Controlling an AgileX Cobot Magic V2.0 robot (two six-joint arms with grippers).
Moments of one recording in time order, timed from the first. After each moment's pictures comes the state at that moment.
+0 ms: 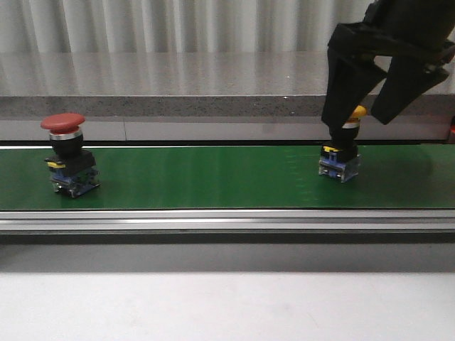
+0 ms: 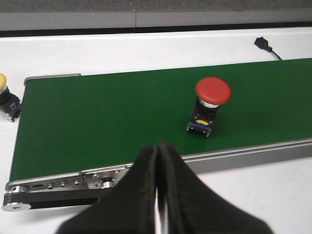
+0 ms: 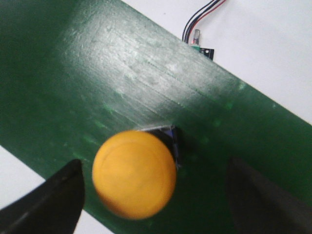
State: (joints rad) left arm -0.16 0.60 -0.60 -0.19 0.63 0.09; right arm 0.23 1.66 -1.29 0.29 0.89 -0.36
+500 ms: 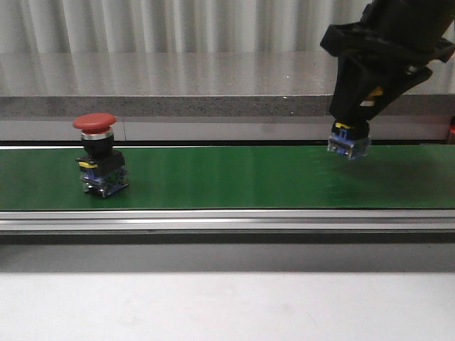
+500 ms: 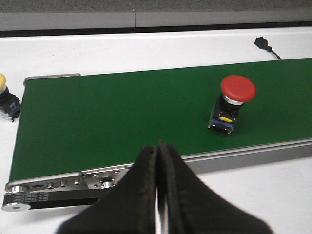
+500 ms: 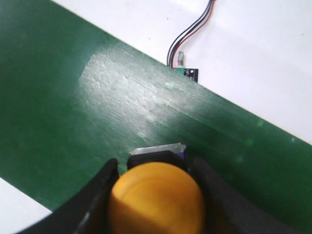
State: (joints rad) left arm -0.16 0.60 -0.60 -0.19 0.63 0.09; right arm 0.23 1.62 -1.26 0.29 0.80 -0.28
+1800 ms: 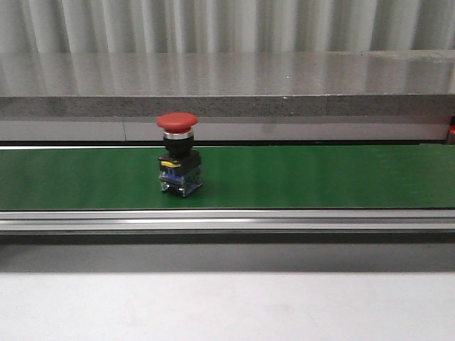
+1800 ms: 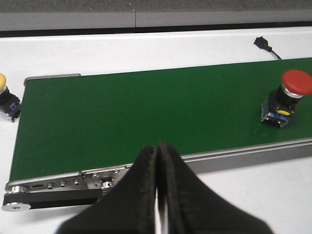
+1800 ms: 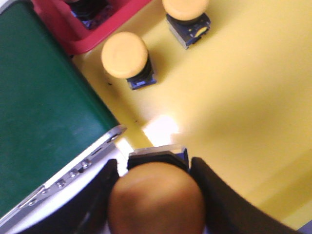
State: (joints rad) left arm -0.16 0.60 -0.60 -0.19 0.63 0.09; right arm -0.66 1.12 -0.77 0.19 0.77 0.07
